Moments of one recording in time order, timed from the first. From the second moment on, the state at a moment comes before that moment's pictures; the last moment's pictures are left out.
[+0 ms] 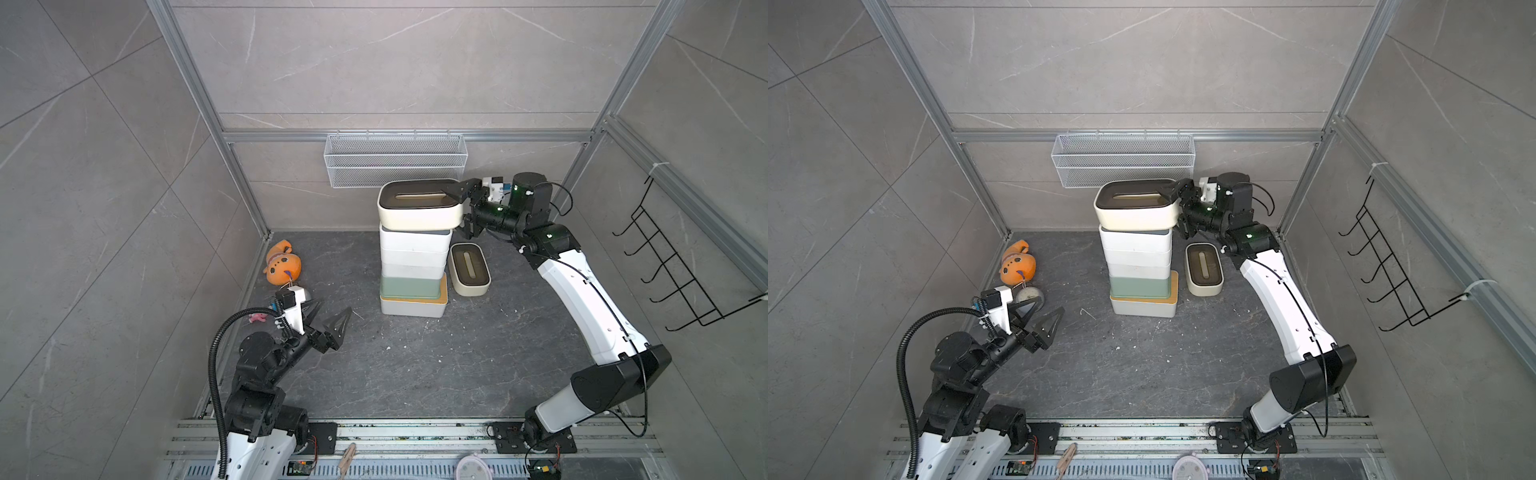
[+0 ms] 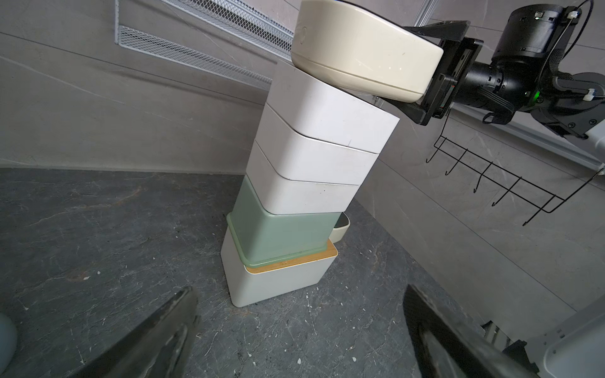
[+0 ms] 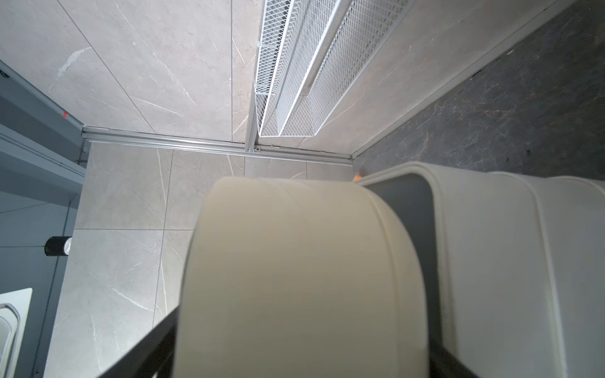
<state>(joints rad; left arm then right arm) -0.21 0.38 0.58 -0.23 0.46 -0.37 0.32 1.59 1.80 -0.42 -0.54 1.26</state>
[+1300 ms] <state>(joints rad) -0.21 0.40 0.58 -0.23 0.47 -0.37 0.32 1.63 1.96 -0.76 -0.43 0.92</state>
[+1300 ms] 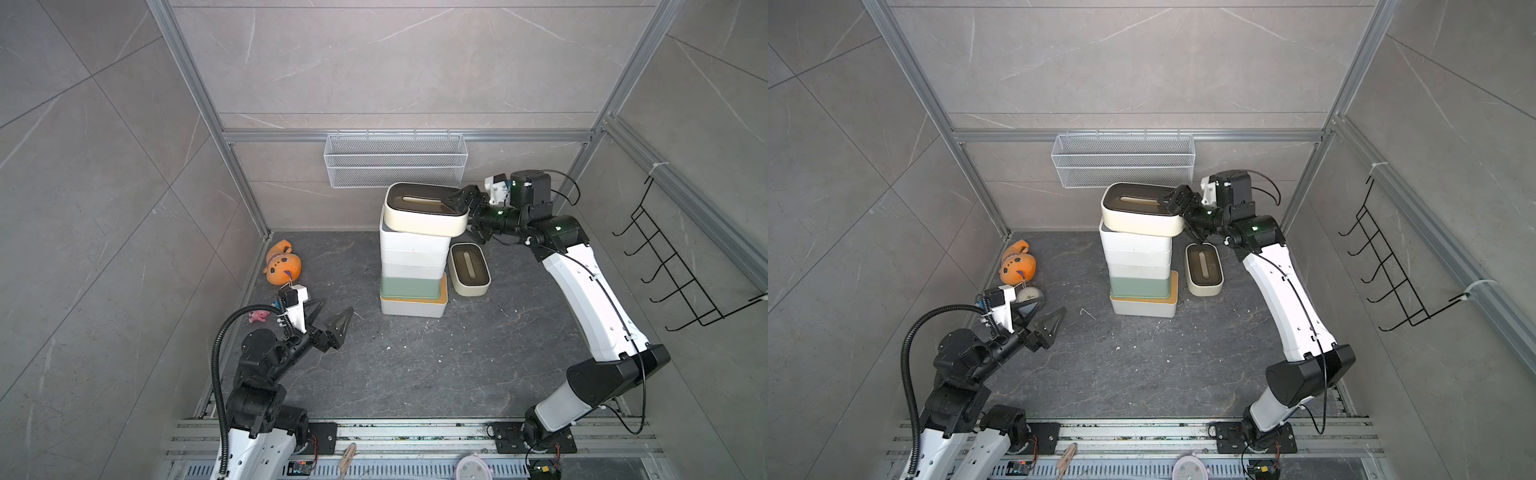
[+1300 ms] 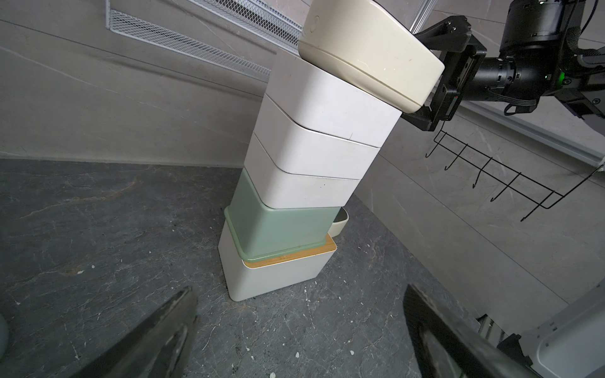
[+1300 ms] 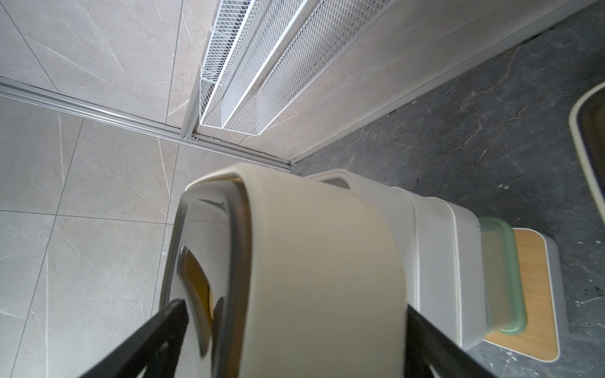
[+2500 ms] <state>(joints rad) -0.21 1.28 1.50 -0.44 0.69 -0.56 0.30 1.71 2.26 -0.92 -0.47 0.76</state>
